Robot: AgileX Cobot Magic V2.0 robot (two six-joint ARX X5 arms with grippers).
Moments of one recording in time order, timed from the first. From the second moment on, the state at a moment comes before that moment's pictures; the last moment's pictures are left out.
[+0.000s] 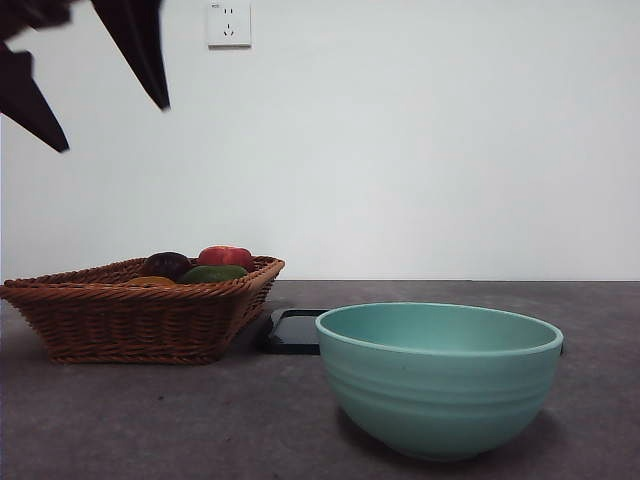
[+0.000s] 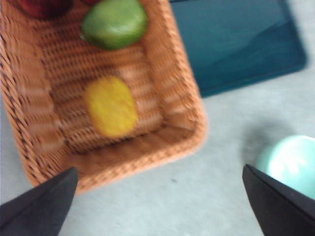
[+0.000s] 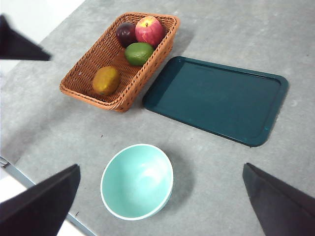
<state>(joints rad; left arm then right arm) -0.37 1.34 1.29 -0.95 0.17 -0.15 0.28 0.59 1.00 -0.98 -0.38 0.12</state>
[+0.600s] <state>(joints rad) -0.38 1.79 1.44 -0.92 0.00 -0.15 0.28 0.55 1.00 -1.03 -0.38 0.12</state>
